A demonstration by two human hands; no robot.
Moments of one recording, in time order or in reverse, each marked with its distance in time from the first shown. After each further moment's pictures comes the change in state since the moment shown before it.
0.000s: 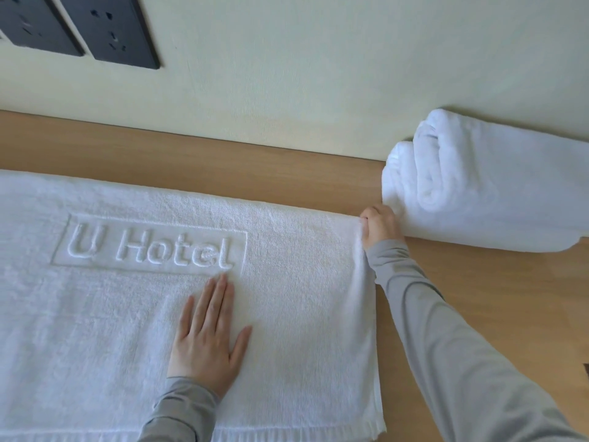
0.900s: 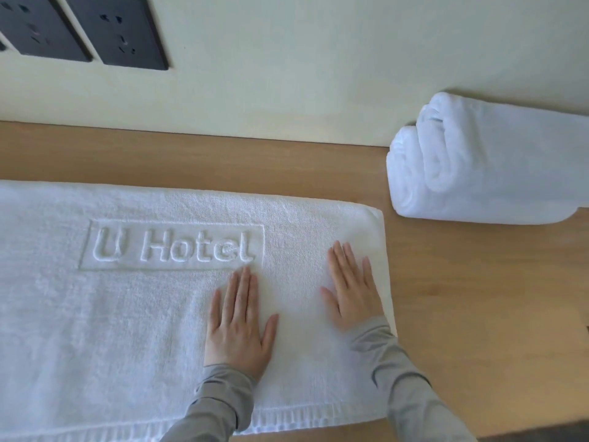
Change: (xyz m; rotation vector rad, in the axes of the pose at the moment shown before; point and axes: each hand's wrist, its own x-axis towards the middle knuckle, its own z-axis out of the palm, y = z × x) left_hand 0.000 -0.001 0.002 -0.009 -0.031 0.005; right_hand -0.140 -0.082 0.029 0.000 -0.076 -0.127
